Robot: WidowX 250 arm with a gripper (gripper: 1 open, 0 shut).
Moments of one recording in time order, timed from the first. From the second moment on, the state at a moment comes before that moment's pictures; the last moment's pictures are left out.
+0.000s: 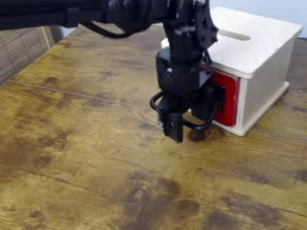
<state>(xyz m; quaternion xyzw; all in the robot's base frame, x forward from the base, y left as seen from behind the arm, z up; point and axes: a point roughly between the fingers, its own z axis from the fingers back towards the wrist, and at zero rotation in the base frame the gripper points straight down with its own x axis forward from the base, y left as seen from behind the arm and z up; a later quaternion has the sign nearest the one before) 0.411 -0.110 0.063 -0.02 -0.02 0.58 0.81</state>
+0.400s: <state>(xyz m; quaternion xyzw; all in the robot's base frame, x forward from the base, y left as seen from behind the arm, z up) 0.410 -0.110 0.058 -0.02 -0.01 0.60 0.80</state>
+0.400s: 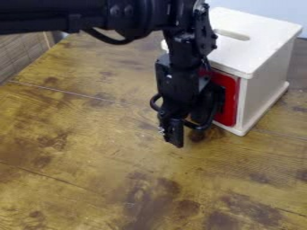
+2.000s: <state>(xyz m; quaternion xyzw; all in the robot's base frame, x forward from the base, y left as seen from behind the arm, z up) 0.415 -0.105 0.054 -0.02 0.00 0.59 0.81</state>
